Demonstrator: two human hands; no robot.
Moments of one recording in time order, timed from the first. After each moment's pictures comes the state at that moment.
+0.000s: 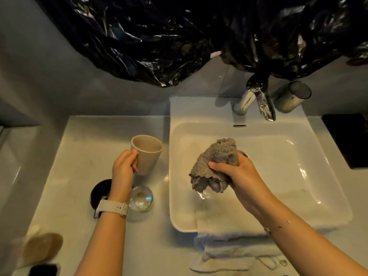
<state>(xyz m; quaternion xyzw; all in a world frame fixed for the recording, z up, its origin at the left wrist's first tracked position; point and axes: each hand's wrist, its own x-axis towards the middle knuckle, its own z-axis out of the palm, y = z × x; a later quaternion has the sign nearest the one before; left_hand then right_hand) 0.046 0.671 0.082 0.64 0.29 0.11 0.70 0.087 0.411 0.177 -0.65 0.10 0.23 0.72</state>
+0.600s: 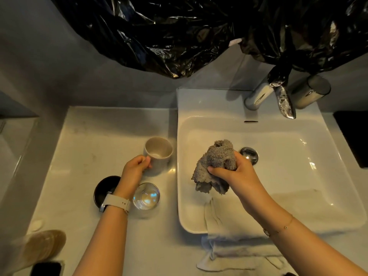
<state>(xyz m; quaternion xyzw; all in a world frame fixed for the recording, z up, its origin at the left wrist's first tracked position) 0.046 0.692 0.037 0.71 0.29 -0.05 0.64 0.087 0.436 0.150 -0.73 0.08 0.23 0.63</state>
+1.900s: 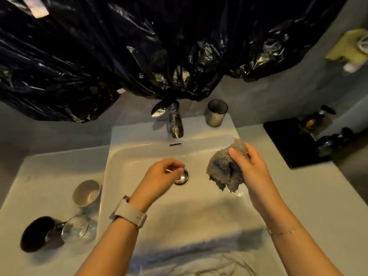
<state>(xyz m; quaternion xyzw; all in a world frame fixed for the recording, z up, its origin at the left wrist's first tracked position) 0.111 0.411 0.185 0.83 0.12 -0.13 0.53 0.123 0.192 0.211 -0.69 0.11 0.05 0.71</state>
